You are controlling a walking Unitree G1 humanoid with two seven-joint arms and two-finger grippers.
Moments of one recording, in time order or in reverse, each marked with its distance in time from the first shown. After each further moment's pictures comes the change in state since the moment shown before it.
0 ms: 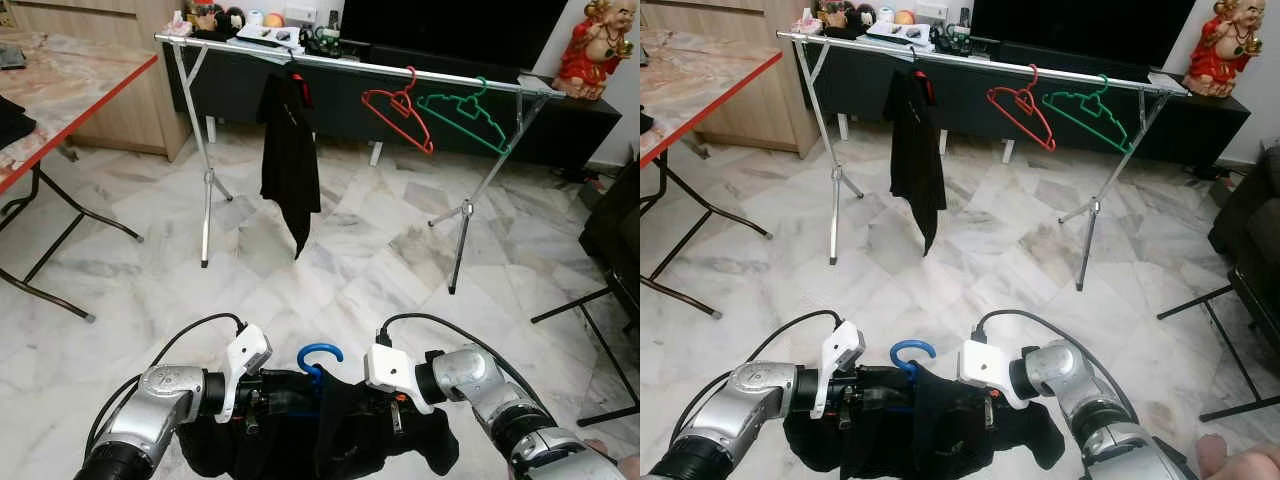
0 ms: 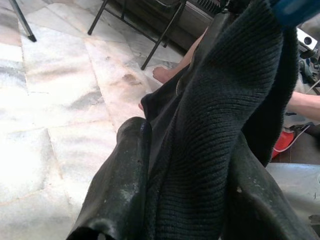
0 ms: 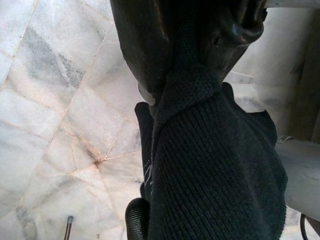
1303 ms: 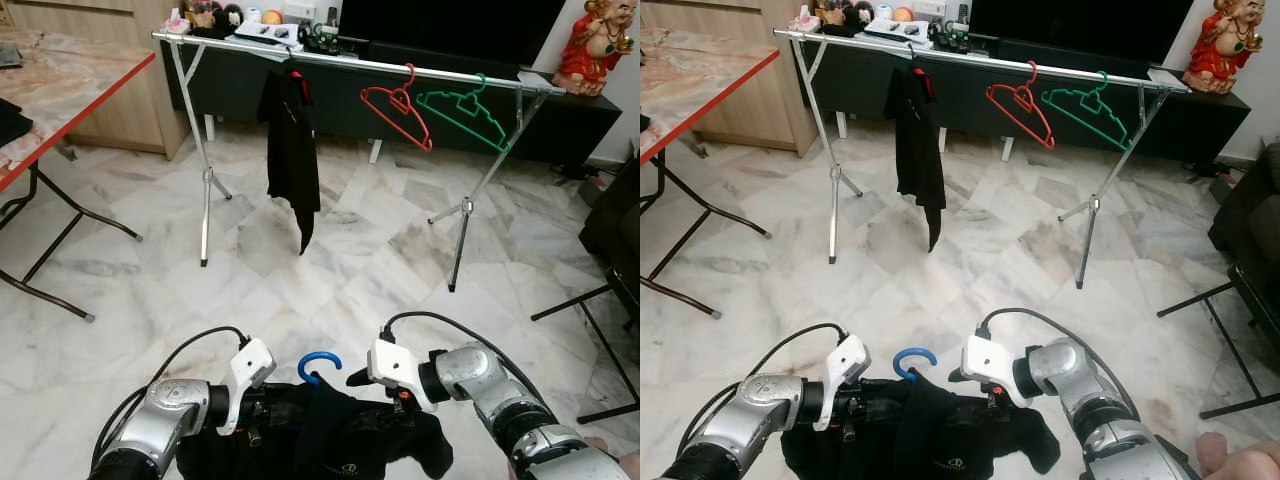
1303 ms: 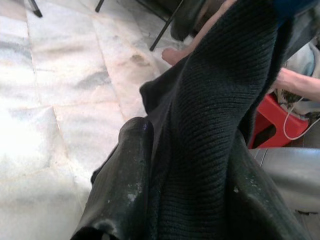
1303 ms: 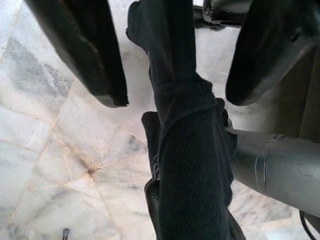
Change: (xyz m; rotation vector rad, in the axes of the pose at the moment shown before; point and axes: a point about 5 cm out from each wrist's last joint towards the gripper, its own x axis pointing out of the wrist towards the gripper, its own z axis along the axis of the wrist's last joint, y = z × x) left arm 0.004 0.002 -0.023 -0.011 0.069 0.063; right arm -0.004 -0.001 -0.003 0.074 0.015 0.027
